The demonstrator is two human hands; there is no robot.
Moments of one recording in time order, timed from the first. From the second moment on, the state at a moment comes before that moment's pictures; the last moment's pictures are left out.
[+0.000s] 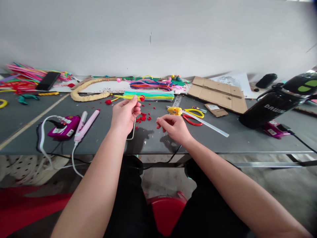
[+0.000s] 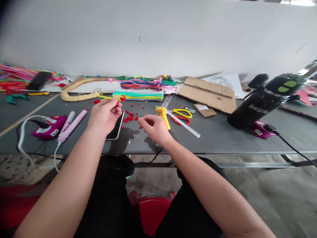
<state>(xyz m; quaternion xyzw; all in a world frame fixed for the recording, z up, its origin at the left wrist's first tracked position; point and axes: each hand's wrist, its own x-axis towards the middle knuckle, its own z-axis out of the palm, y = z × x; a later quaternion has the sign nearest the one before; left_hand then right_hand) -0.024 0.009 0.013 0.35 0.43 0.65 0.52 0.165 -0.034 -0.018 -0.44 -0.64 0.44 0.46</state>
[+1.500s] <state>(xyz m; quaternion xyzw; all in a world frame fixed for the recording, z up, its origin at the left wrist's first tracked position) -0.020 0.008 0.018 0.37 0.41 0.66 0.50 0.181 -0.024 -0.031 -0.56 -0.67 0.39 0.29</state>
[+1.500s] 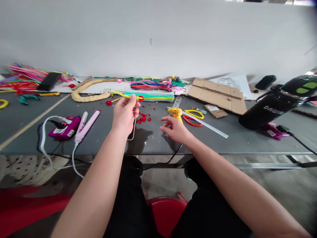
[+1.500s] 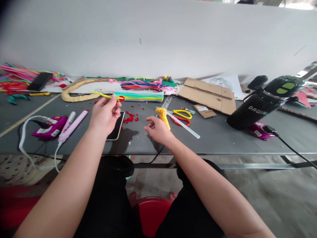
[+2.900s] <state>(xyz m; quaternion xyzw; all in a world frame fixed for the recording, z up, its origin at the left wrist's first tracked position) -0.015 0.014 -0.003 0.46 0.48 0.58 0.47 0.215 0.001 -0.022 -0.50 -0.55 0.51 0.42</state>
